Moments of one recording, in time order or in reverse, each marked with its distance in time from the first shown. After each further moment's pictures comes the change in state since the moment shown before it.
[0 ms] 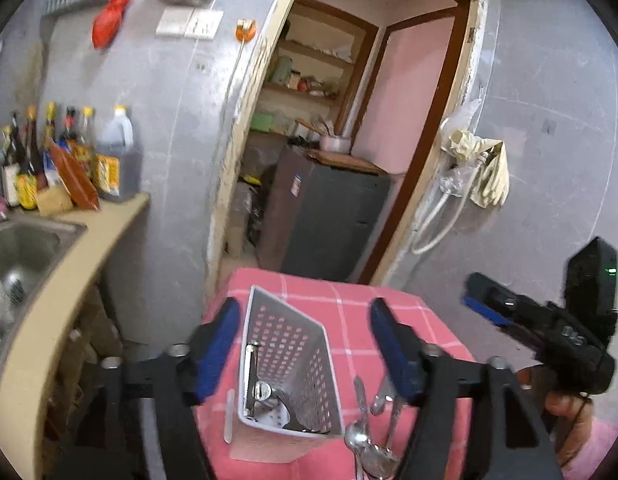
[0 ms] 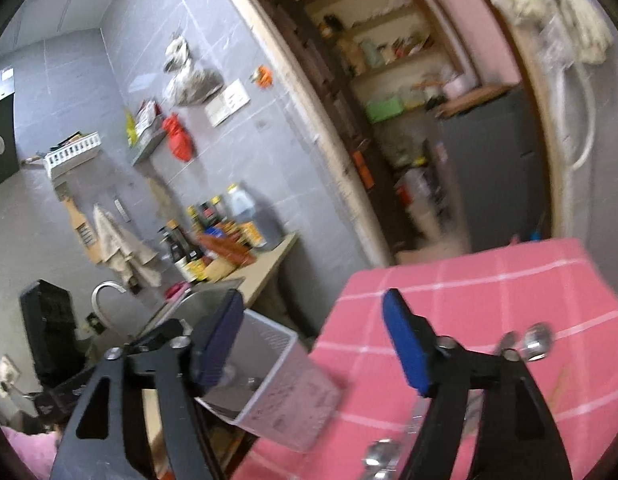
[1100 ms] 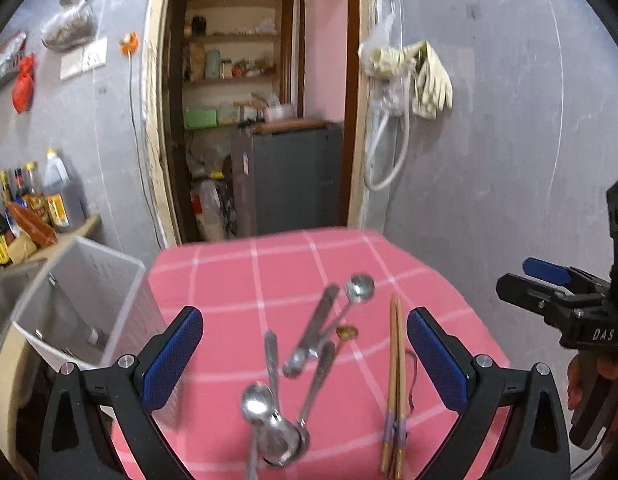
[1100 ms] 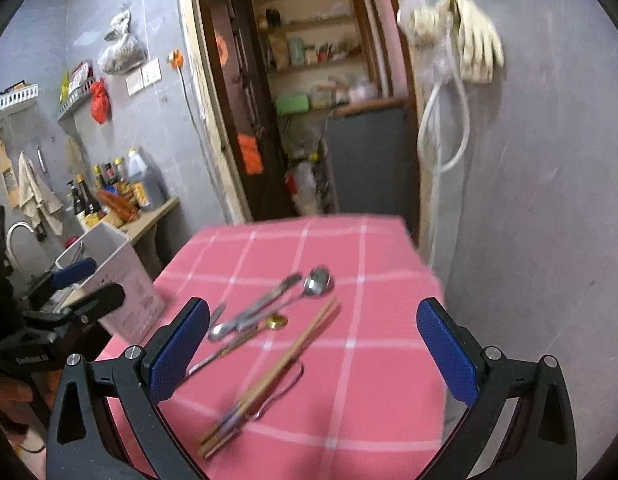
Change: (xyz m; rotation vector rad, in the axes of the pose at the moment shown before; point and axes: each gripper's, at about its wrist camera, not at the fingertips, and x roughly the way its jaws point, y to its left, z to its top) left arm 0.045 -0.166 -0.088 0.274 0.111 0.004; right arm -0.122 -0.127 -0.024 -0.093 0.088 -0.344
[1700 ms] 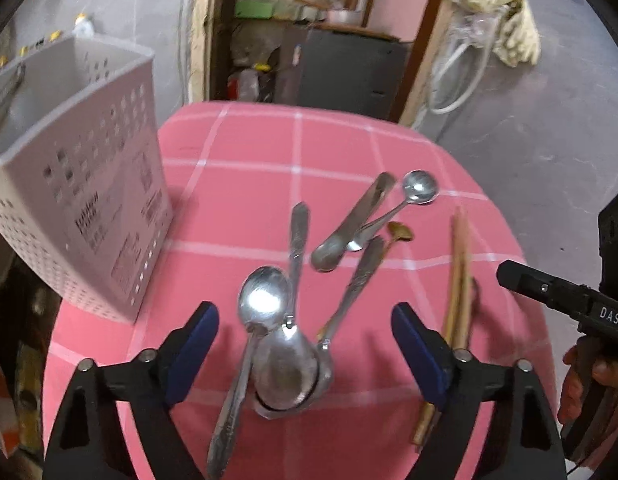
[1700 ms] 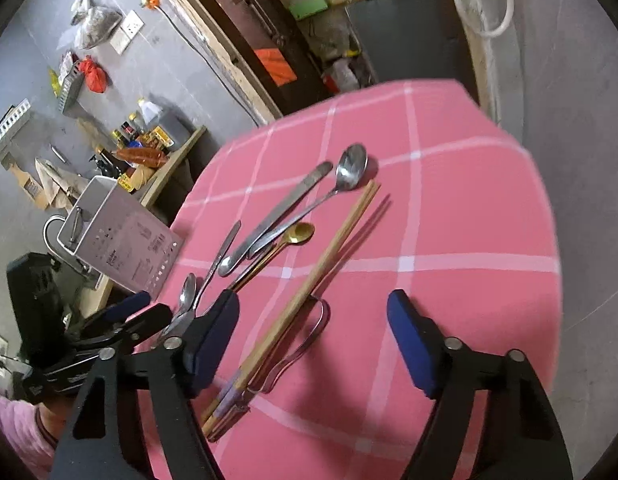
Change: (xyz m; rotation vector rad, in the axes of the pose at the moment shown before) left arm 0.068 0.032 -0.067 -0.263 0.328 0.074; right arm 0.134 -0.018 -0.061 0.157 0.362 0.252
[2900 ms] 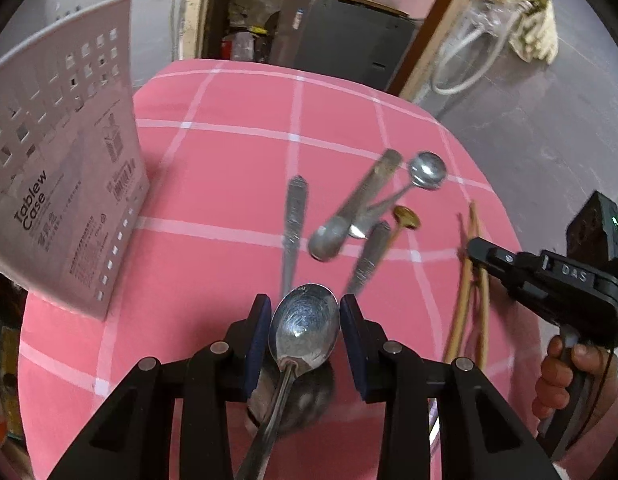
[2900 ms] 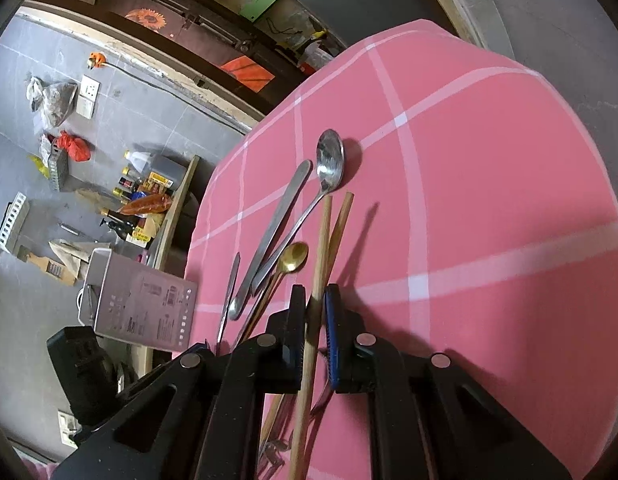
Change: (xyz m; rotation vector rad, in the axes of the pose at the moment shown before) left arm 0.021 0.005 0.009 -0.028 0.139 -0.089; right arm 0.055 -0.015 0.002 0.284 0.030 0.139
